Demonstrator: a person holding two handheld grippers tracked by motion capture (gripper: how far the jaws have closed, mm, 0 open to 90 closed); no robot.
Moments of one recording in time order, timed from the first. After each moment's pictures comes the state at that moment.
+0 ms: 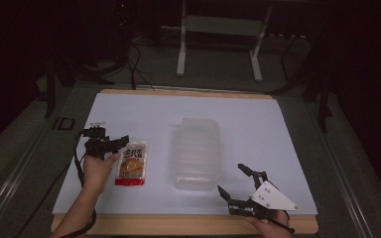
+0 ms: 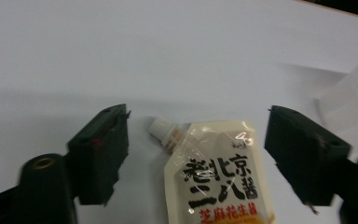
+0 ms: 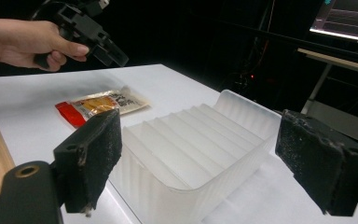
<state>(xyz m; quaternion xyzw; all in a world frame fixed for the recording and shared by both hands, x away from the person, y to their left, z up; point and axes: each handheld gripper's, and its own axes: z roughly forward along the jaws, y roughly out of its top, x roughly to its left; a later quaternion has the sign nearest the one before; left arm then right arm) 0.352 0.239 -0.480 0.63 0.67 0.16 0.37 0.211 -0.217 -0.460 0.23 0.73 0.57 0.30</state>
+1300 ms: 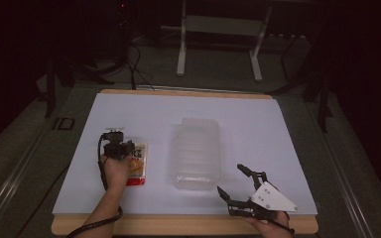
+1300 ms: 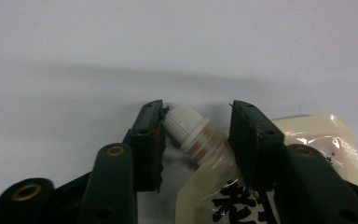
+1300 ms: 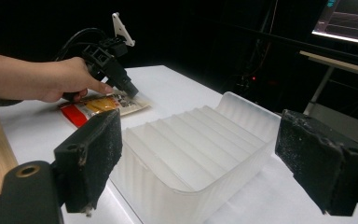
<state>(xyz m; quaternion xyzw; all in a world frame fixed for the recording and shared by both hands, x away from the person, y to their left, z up) 0.378 0.198 -0.531 0.63 0.69 0.25 0.25 0.209 -0.216 -0.459 0.22 0.73 0.57 0.31</state>
